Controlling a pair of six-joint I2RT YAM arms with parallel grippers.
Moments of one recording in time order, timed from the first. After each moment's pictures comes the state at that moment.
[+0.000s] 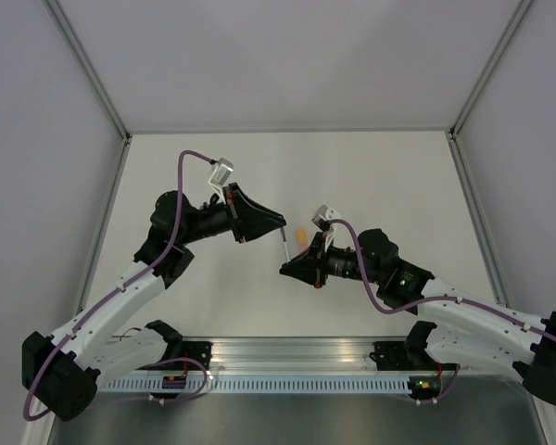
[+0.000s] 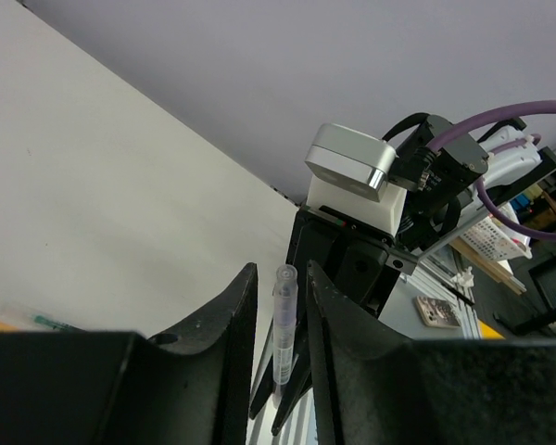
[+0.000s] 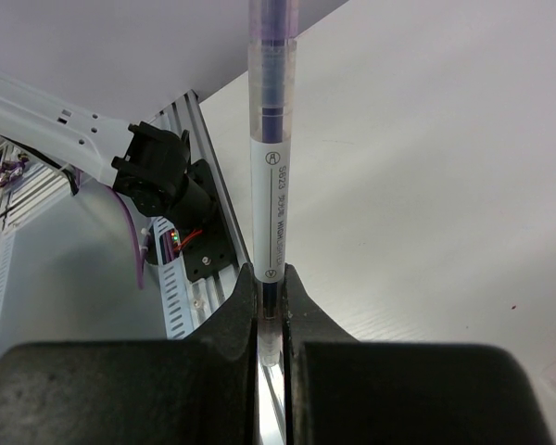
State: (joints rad) left arm -0.56 0.99 0.80 0.32 0.71 -0.66; right arm 0.93 0.96 0.62 0.20 -0.36 0.40
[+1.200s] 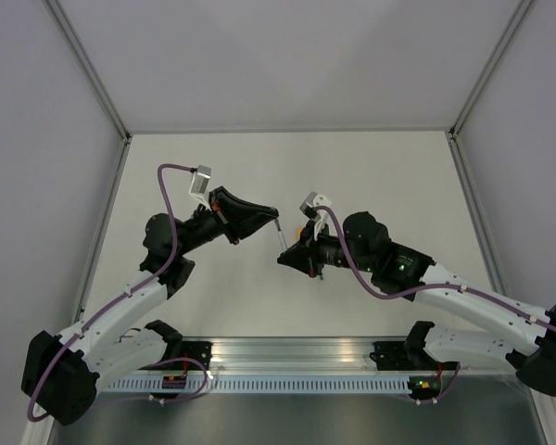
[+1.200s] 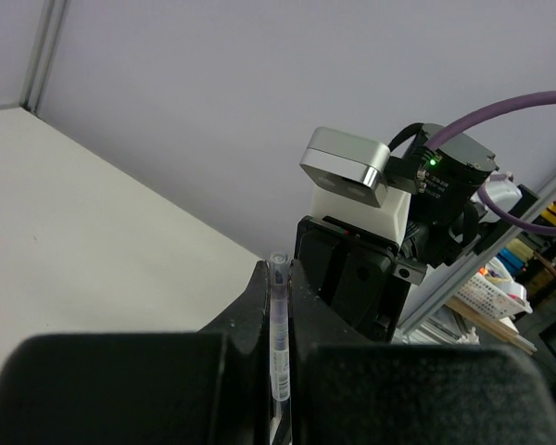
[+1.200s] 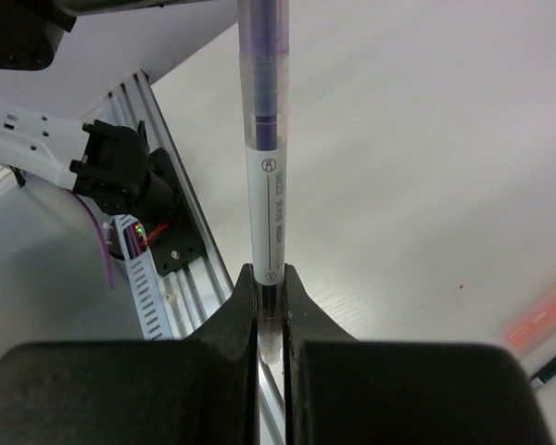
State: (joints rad) left arm -0.54 0.97 0.61 0.75 0.64 -0.80; right arm 0.95 1.04 0.86 -0.09 -0.25 0.32
